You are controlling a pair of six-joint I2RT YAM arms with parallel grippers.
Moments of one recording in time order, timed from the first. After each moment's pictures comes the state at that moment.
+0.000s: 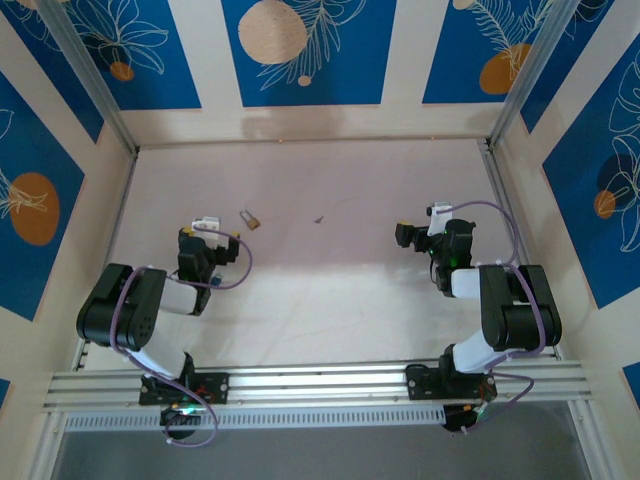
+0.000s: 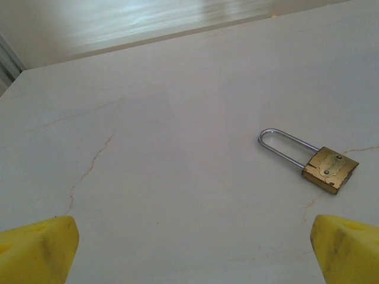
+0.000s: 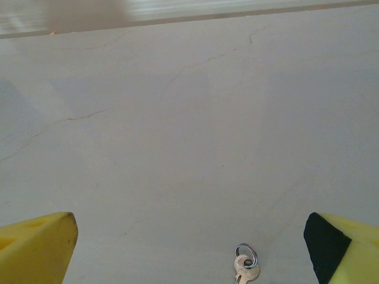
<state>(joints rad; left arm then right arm) -0.15 1.58 0.32 0.95 -0.16 0.11 -0.01 1.52 0.41 0.71 -0.22 0.06</state>
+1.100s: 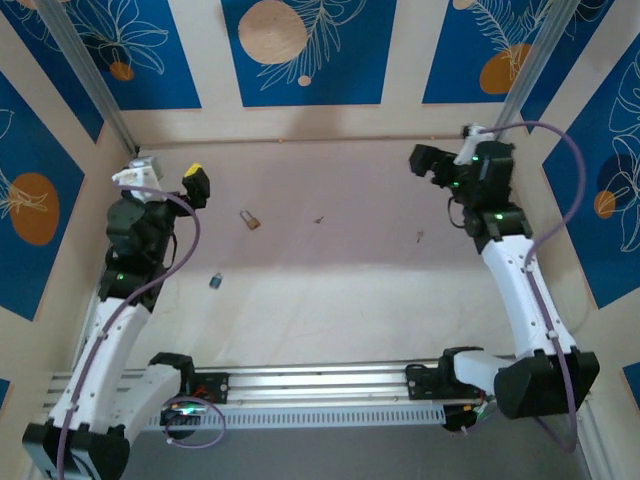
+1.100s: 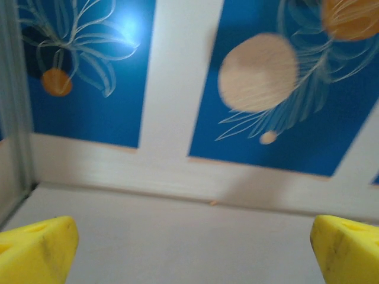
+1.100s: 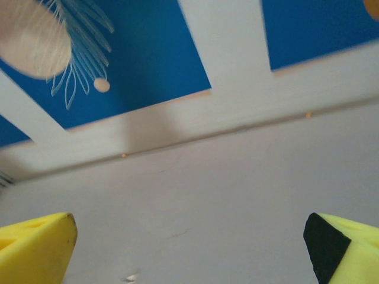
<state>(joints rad) -0.14 0.82 0.87 -0.03 -0.07 -0.25 0.01 1.16 1.18 -0.38 -0.16 0.42</state>
